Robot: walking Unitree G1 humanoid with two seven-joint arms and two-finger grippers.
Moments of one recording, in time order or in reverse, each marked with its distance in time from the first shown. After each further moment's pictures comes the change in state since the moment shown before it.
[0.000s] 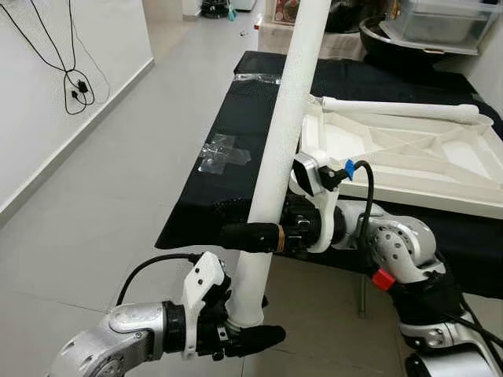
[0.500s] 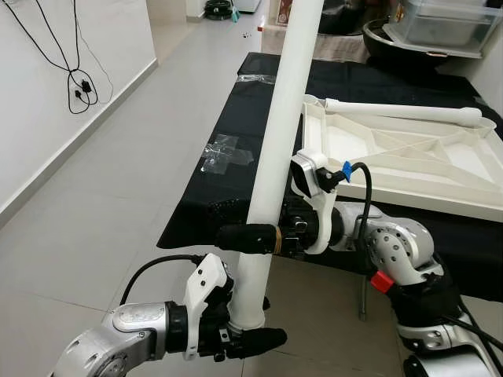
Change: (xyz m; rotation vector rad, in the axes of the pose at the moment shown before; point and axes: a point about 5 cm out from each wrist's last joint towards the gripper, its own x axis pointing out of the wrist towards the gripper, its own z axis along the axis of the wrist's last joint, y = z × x) left arm 0.003 0.002 -0.003 -0.004 0.007 -0.018; right arm 0.001 0.000 -0.002 0.000 0.000 -0.004
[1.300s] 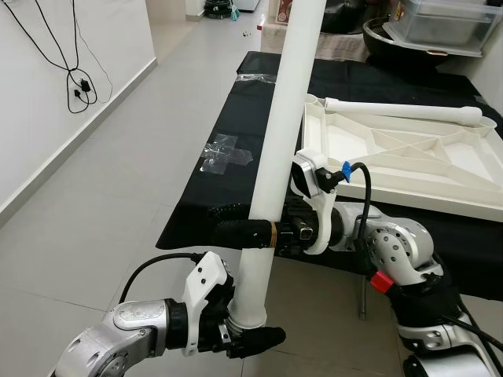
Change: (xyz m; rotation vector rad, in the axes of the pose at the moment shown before) left arm -0.001 0.005 0.000 0.027 0.014 0.052; right arm 0.000 0.000 0.000 0.003 0.002 0.005
